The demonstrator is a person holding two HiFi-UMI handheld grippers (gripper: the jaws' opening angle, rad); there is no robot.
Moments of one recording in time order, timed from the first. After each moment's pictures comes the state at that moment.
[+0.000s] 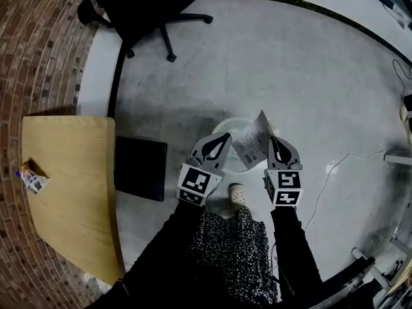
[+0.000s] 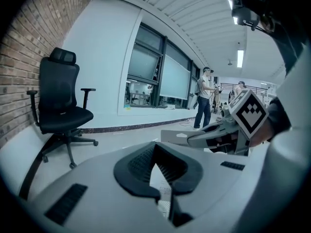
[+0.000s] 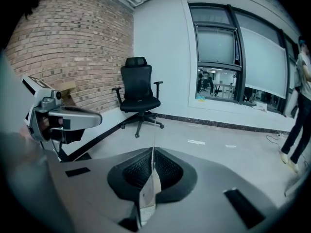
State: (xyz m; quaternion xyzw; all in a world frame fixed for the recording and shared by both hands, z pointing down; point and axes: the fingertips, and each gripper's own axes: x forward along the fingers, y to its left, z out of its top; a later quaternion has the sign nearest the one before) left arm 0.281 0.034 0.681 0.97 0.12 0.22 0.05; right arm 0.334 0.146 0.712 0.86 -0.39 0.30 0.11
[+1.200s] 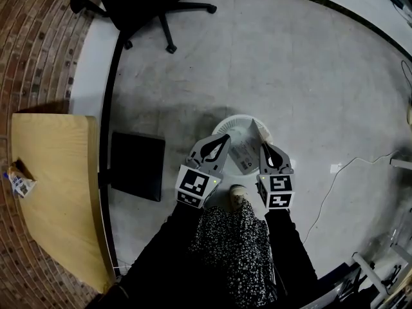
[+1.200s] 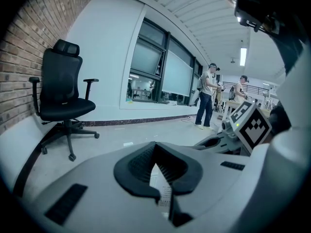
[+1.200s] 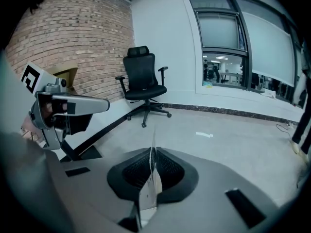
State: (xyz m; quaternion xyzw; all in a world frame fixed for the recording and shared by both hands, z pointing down) left arm 0.278 0.024 0.750 0.96 0.11 0.23 0.06; right arm 0.307 0.127 0.814 0.83 -0.42 0.34 0.10
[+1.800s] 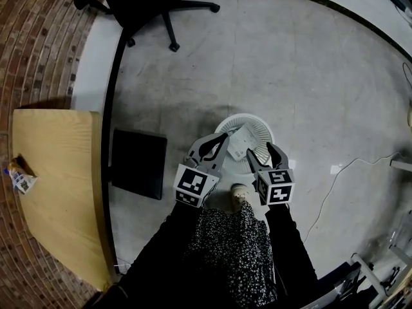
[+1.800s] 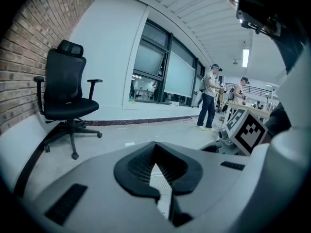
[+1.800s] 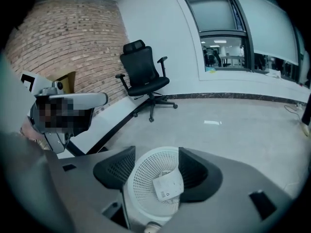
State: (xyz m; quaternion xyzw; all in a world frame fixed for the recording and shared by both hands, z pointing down) left arm 0.269 0.012 0.746 0.97 0.10 0.23 0.06; right arm 0.284 0.111 0.834 0.80 -0.44 0.41 0.05
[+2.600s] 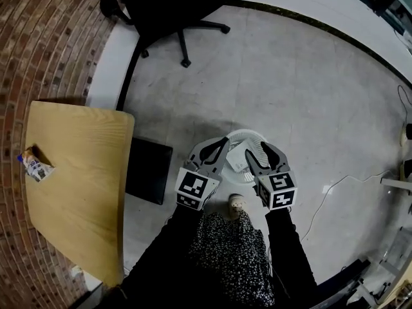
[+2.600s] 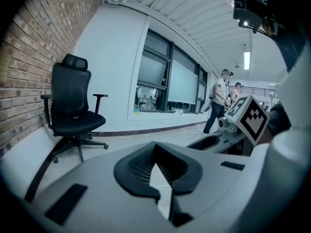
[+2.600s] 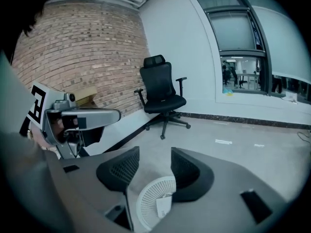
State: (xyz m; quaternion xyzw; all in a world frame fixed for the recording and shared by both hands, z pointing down) left arm 0.267 -0.016 0.661 0.98 0.07 0.19 0.06; right arm 0.297 0.059 0.711 0.79 -0.52 0.32 0.07
